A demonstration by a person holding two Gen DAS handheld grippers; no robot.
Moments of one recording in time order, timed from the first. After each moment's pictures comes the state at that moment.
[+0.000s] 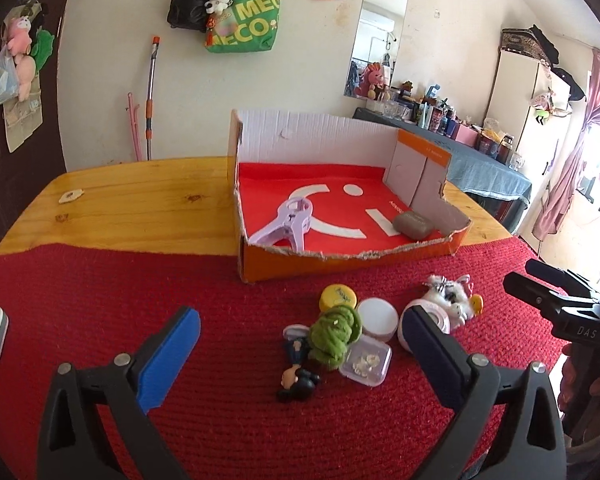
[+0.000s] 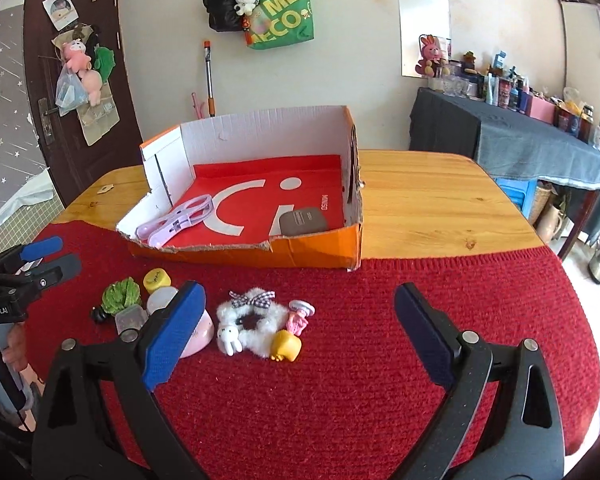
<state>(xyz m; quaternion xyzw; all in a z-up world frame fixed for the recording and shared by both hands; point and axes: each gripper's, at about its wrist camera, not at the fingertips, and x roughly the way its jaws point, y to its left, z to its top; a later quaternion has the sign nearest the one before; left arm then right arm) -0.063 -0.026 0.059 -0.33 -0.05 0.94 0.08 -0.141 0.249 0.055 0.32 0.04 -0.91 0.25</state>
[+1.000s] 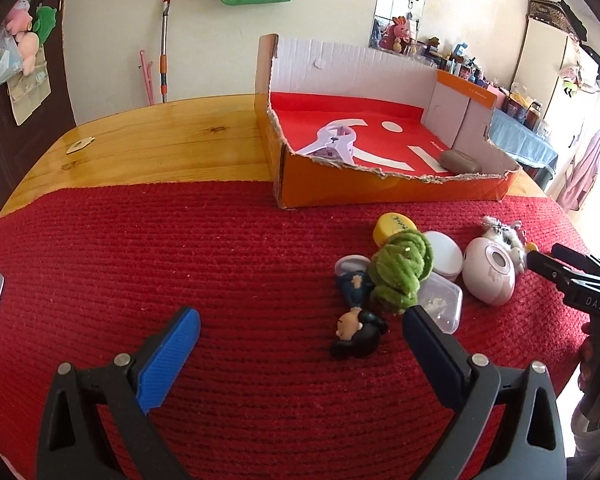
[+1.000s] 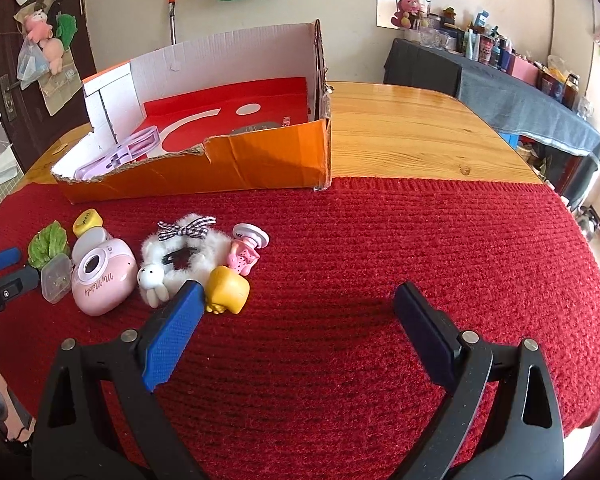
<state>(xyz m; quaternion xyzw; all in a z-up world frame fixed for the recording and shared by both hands) -0.077 -0.043 0.021 -0.41 -0.02 0.91 0.05 -0.161 0.262 0.006 0.39 0.06 -0.90 0.19</state>
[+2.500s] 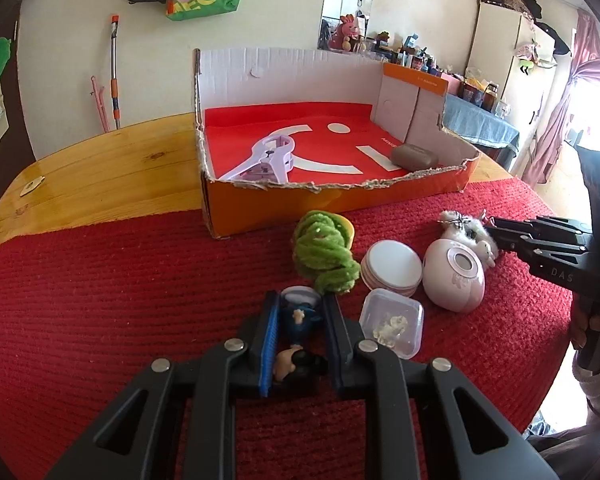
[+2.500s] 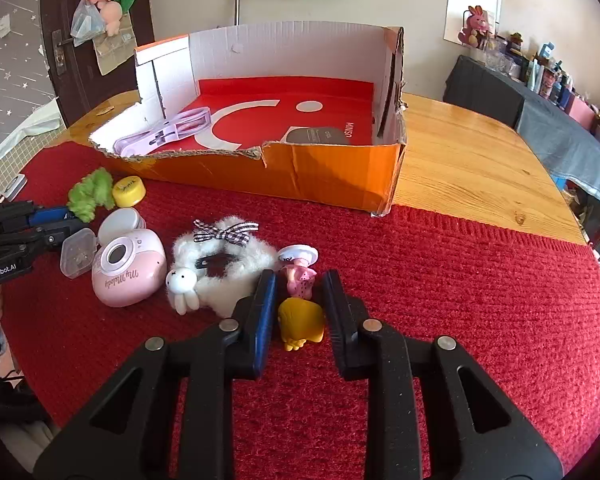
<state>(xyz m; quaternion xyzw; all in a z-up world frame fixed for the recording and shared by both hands) -0.091 -0.017 0.023 -0.39 0.00 0.91 0.13 -0.167 0.245 0.008 0.38 0.12 -0.87 0.30</state>
